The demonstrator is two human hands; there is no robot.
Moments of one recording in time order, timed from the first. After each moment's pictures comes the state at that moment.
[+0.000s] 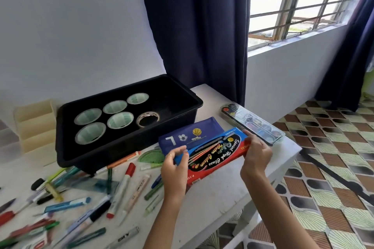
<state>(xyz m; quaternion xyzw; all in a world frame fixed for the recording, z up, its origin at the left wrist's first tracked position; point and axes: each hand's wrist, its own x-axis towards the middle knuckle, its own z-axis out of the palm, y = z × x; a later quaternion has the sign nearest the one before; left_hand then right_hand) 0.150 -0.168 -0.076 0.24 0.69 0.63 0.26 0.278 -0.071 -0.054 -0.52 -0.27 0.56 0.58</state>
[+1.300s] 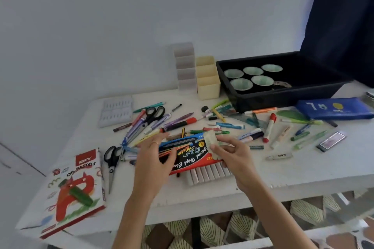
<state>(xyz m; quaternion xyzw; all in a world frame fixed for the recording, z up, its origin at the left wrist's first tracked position) -0.047 -0.607 -0.043 0.31 0.86 0.39 -0.06 0.068 -0.444 -0.040 -0.32 -0.59 0.71 0.21</state>
